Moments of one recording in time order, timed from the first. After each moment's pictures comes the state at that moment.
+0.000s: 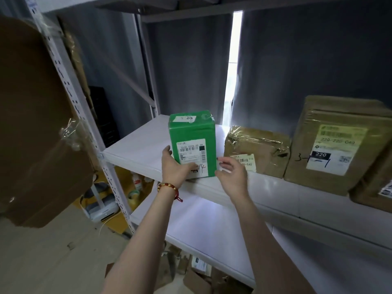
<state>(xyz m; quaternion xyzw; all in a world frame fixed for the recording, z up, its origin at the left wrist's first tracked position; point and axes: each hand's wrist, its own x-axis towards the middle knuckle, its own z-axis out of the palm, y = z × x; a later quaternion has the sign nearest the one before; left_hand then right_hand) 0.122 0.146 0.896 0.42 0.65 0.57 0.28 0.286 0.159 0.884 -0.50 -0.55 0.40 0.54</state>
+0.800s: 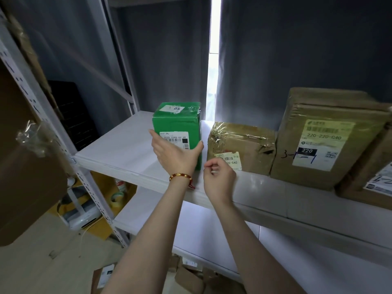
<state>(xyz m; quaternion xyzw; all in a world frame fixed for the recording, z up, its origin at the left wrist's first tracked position) 0.187 0.193 0.912 0.40 0.69 0.61 0.06 0.281 0.163 0.873 -0.52 -0.54 0.24 0.61</state>
